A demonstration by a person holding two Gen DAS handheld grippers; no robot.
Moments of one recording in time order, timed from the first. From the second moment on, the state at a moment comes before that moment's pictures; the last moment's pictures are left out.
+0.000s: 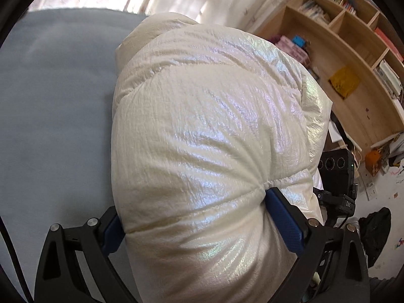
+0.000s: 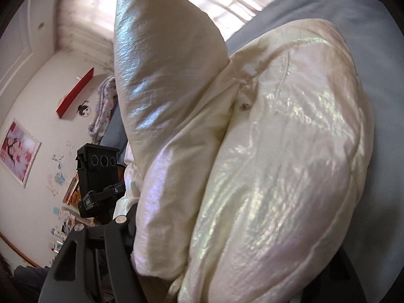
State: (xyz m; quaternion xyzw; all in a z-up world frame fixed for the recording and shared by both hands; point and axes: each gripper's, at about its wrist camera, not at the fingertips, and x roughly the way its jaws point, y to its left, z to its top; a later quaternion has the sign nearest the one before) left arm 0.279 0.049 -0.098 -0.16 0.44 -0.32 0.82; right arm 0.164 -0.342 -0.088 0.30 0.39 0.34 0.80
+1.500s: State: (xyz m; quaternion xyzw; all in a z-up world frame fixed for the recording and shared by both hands) left arm 0.486 0.376 -0.168 -0.09 0.41 -0.12 0.90; right arm 0.402 -0.027 -0.157 0.25 0.41 0.32 0.82
